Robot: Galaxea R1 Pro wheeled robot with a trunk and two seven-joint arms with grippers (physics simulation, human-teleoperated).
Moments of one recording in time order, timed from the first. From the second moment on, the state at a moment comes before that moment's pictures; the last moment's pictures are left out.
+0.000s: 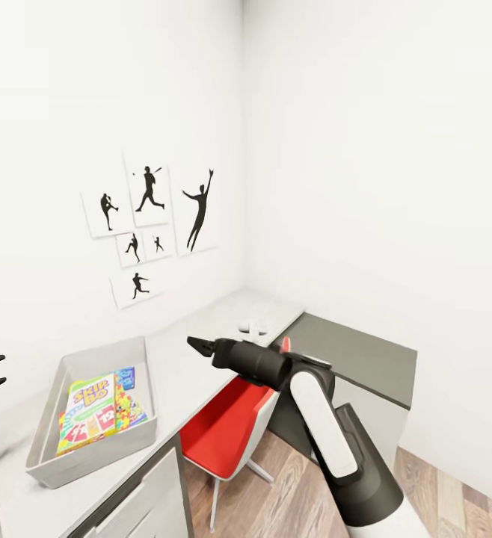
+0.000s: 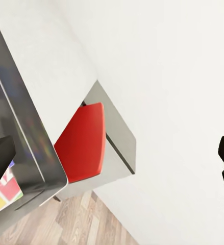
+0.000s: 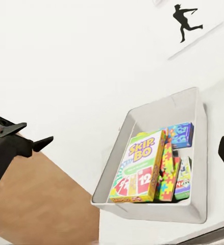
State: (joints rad) left arm -0.96 0.88 0.26 -0.08 0.09 0.71 -1.57; right arm -0.53 0.17 0.39 -1.59 -0.83 0.81 -0.03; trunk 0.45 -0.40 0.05
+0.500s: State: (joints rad) left arm -0.96 0.89 0.26 -0.08 0.09 0.71 -1.57; right arm -0.49 0.17 0.37 -1.59 -0.84 0.76 0.06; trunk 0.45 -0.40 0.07
